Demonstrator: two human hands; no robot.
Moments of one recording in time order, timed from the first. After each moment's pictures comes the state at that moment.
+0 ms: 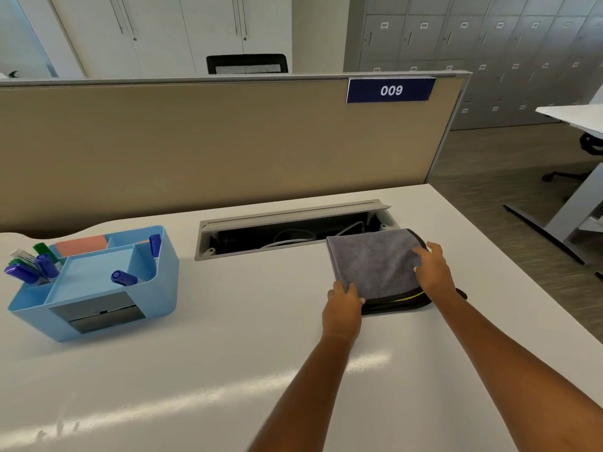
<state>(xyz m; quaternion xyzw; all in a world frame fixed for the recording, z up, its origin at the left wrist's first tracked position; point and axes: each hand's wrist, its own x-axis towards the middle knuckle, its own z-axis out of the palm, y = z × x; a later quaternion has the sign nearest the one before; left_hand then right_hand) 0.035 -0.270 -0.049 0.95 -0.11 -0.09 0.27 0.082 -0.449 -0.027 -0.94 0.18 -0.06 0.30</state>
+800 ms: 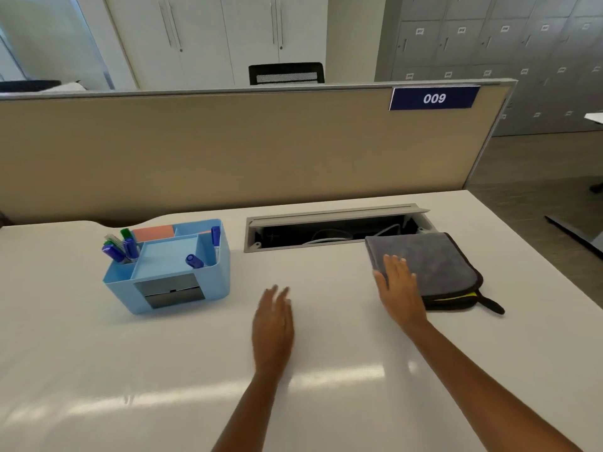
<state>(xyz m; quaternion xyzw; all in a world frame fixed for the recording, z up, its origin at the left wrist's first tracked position) -0.021 -0.098 -0.065 0.91 0.05 0.20 0.37 0.034 -0.315 -0.040 -0.97 0.03 -0.07 0.24</state>
